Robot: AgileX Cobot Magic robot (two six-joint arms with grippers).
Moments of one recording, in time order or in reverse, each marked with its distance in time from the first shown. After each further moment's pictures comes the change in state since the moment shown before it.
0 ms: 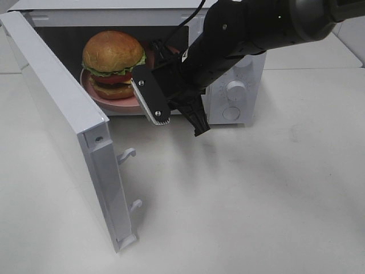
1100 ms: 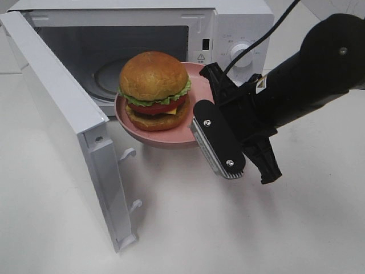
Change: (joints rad) left arm 0.000 0.000 0.000 0.000 0.000 0.000; right arm -0.008 -0.416 0.511 0.065 -0.049 -0.047
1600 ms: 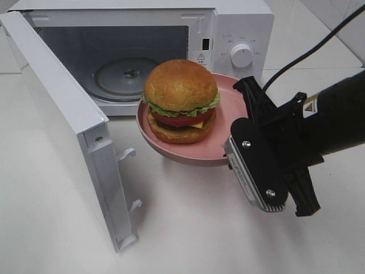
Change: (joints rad) left arm 0.000 0.000 0.000 0.000 0.000 0.000; right arm 0.000 -0.221 0.204 0.000 -0.003 0.095
